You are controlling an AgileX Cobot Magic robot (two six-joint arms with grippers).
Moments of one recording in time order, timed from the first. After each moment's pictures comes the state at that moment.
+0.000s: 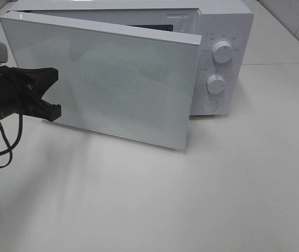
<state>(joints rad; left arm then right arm) -0.30 1.74 -0.51 0.27 -1.00 -0.01 0.04 0.00 -0.49 -0.01 0.97 -0.09</state>
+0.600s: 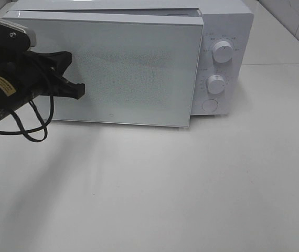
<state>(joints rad) -0.41 1.85 -0.68 0.03 -1.00 0.10 0.04 0.00 -0.49 -0.01 0.97 -0.09</state>
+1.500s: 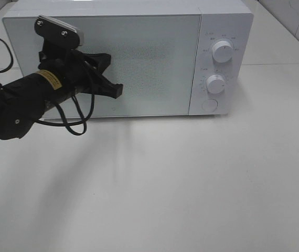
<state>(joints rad) -0.51 1.98 -0.88 0.03 -0.88 0.10 0.04 0.00 -0.49 -0.01 0.97 -0.09</state>
